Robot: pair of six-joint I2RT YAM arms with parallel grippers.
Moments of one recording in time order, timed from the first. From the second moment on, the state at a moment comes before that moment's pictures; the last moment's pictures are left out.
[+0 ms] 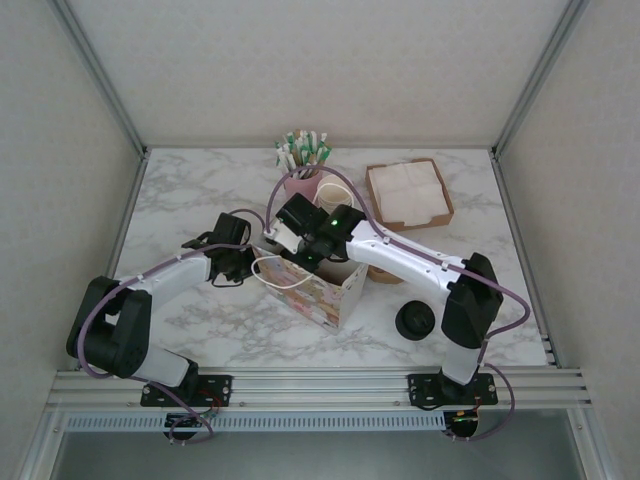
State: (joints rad) left arm -0.39 1.46 0.78 -0.40 0.16 -0.71; right arm 0.99 1.80 1.63 -0.93 0.00 -0.17
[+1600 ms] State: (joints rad) left arm -0.42 1.46 0.78 -0.40 0.12 -0.72; right arm 0.99 1.79 1.52 -0.88 -0.01 -0.10
